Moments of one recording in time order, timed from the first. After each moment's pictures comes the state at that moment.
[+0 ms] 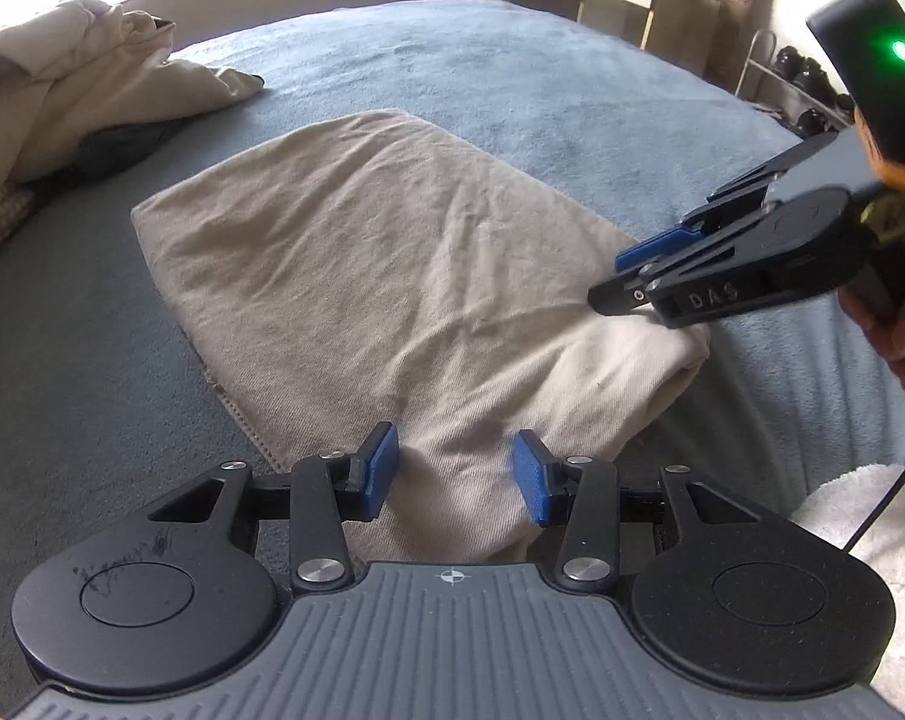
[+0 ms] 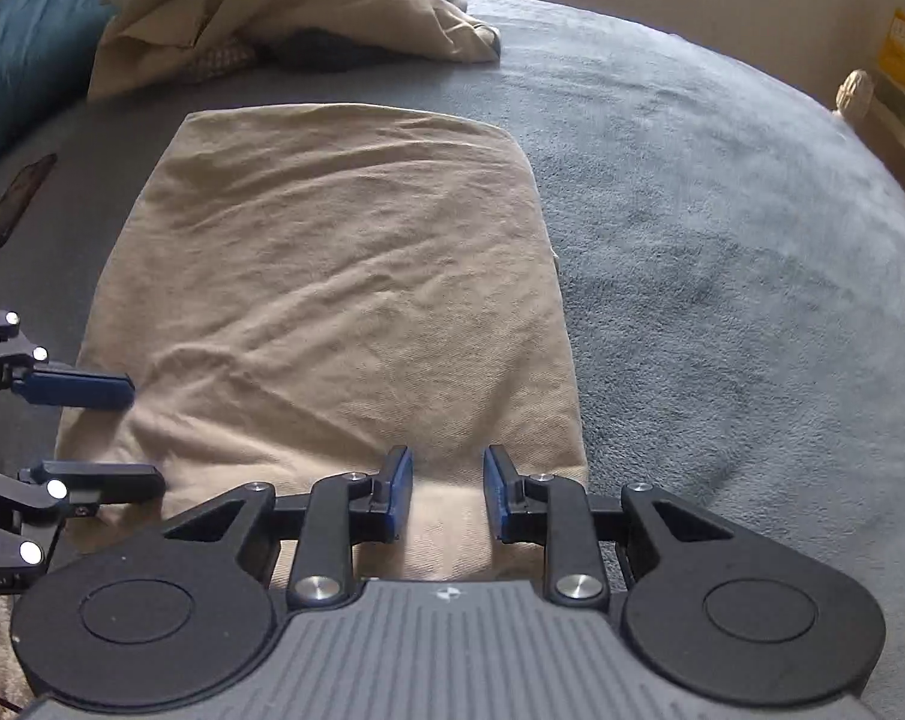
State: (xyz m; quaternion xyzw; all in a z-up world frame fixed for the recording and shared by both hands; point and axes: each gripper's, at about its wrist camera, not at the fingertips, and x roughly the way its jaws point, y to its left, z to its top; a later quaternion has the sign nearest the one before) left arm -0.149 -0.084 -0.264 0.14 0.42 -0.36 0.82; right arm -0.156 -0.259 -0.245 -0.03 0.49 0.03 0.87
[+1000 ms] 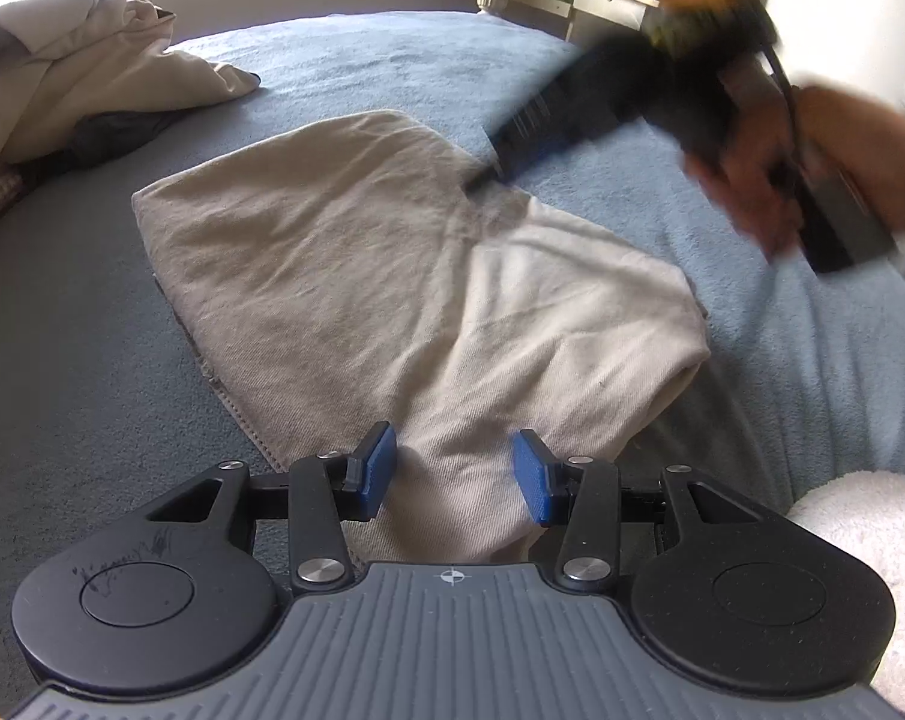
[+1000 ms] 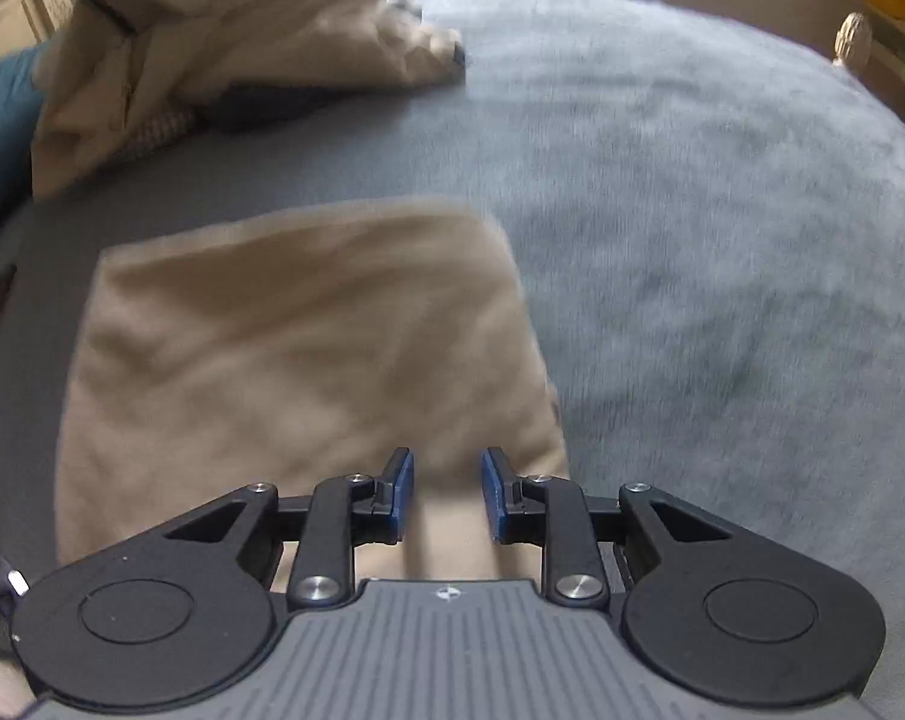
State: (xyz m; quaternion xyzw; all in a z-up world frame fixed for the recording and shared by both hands) left arm -0.140 -0.075 -0.267 0.11 0.41 -0.39 0.82; right arm -0.063 -0.283 -0.229 0.06 0.47 0.03 0.88
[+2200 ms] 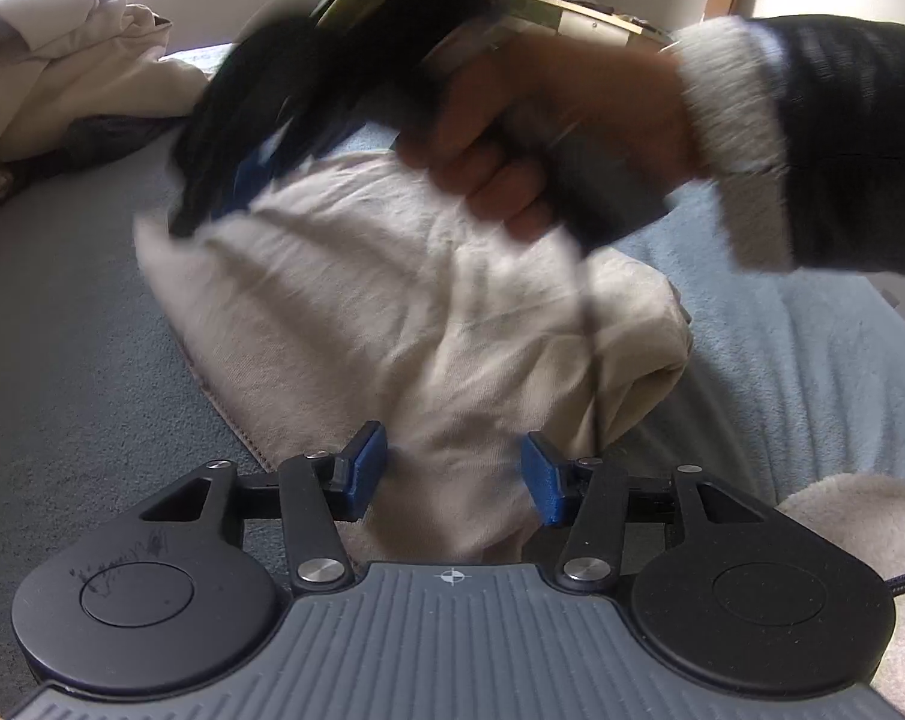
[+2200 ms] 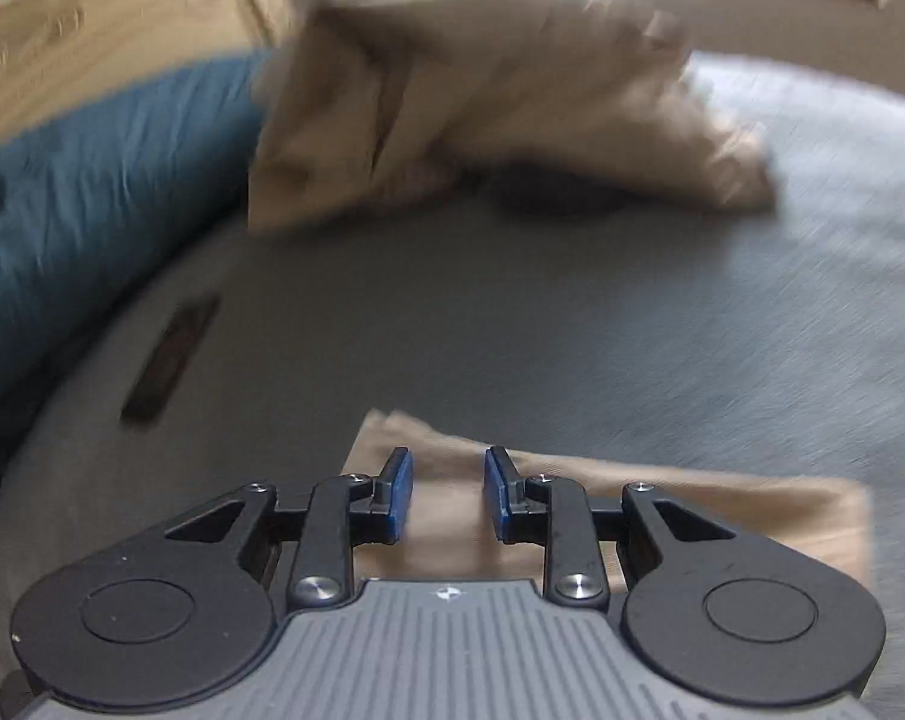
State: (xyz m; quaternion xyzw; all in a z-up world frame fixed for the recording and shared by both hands) left arm -0.145 -0.067 -0.271 0.09 0.39 -0.40 0.82; right arm 0.016 -0.180 -0.249 0.04 0.45 0.24 0.86
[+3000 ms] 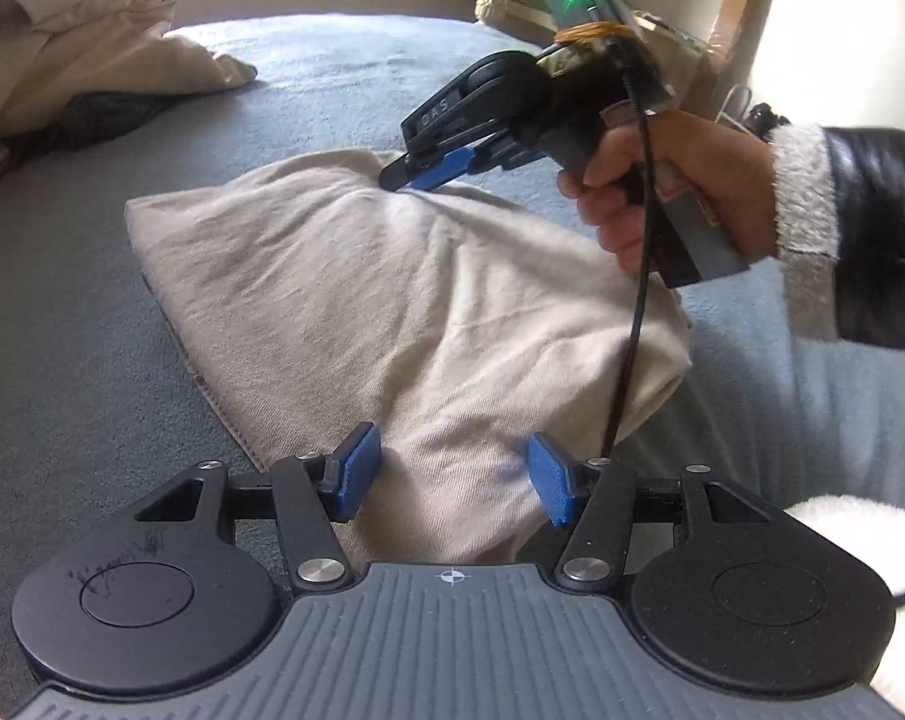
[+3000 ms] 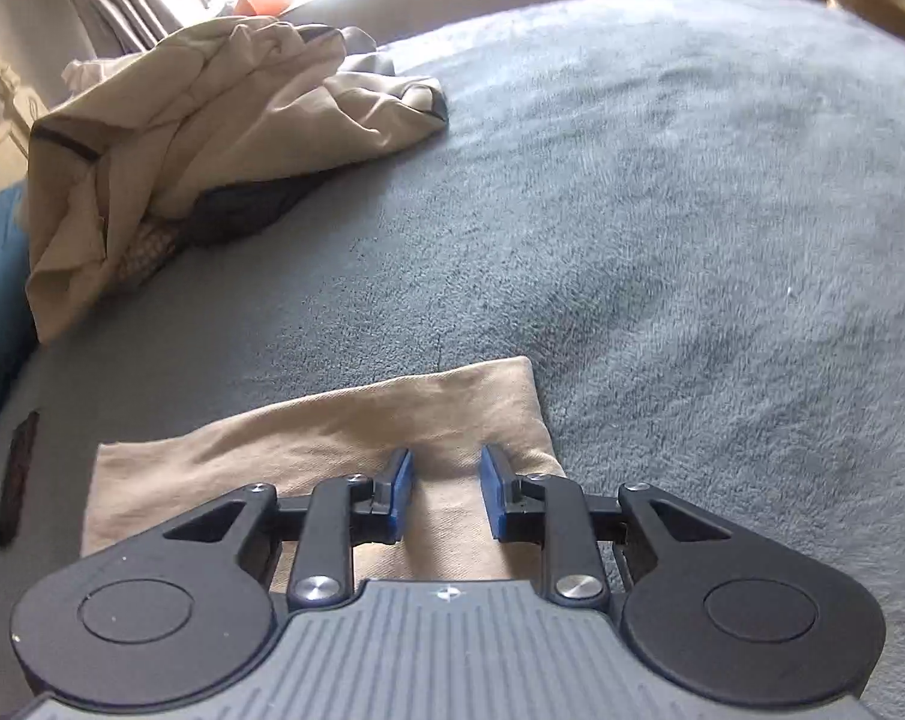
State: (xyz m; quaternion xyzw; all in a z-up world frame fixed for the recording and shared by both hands) left arm -0.141 -0.071 -0.270 0.06 0.42 -0.40 0.81; right arm -0.018 -0.298 -0.269 0.15 0.44 0.04 0.88
